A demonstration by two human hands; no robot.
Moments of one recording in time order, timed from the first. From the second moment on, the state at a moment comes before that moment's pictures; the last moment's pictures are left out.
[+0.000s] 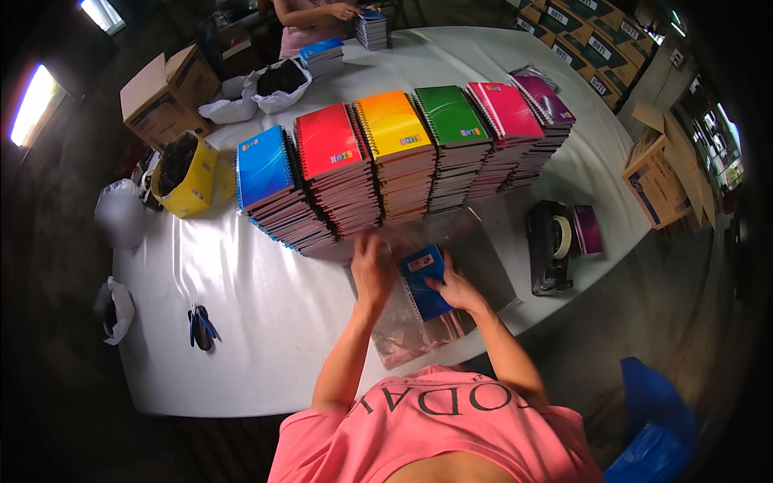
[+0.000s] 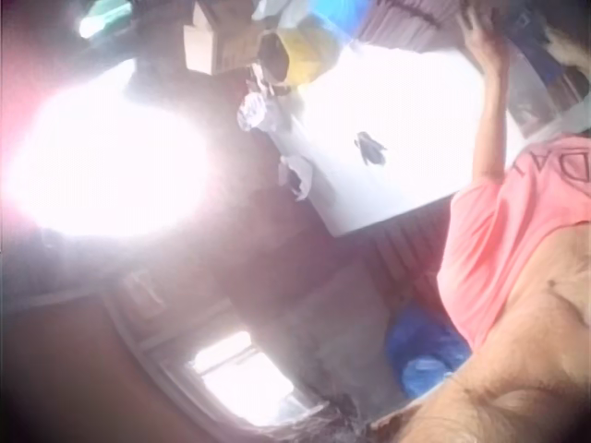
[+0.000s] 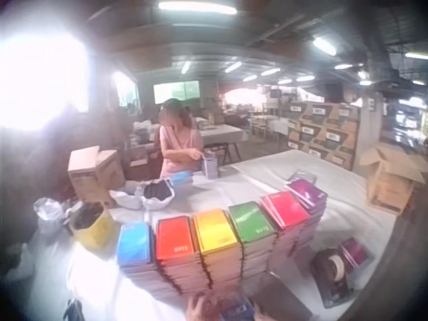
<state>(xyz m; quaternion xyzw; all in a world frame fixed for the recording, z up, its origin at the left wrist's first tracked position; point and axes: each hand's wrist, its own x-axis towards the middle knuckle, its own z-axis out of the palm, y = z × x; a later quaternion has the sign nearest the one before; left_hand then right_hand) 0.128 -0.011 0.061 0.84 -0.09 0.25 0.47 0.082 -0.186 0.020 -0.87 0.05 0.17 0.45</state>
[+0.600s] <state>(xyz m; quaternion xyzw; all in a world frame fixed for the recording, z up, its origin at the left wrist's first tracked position) 0.063 0.000 0.038 0.91 -0.24 -0.10 0.34 0.011 -0.212 -0.029 -0.93 0.16 -0.09 0.33</state>
